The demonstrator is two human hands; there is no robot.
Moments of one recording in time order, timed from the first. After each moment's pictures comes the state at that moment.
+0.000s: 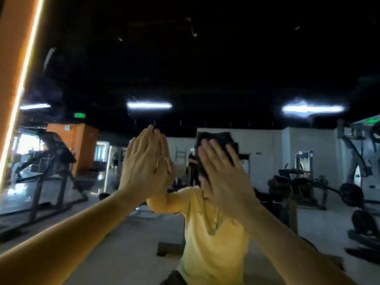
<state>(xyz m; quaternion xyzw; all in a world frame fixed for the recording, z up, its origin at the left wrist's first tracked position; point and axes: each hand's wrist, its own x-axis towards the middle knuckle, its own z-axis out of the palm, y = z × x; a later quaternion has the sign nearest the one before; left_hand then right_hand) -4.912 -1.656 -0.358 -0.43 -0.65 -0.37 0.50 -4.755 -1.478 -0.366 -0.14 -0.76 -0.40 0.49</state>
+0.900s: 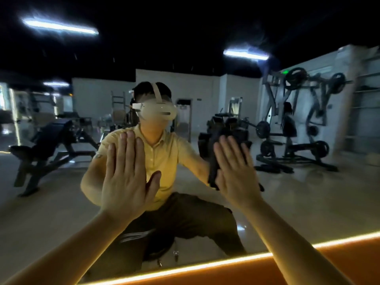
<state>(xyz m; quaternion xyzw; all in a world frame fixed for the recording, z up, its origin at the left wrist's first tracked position) -4.885 -1.575 -0.562 -0.52 -0.59 -0.31 0.54 -4.630 -1.401 -0.558 -0.23 -0.77 -0.36 0.48</state>
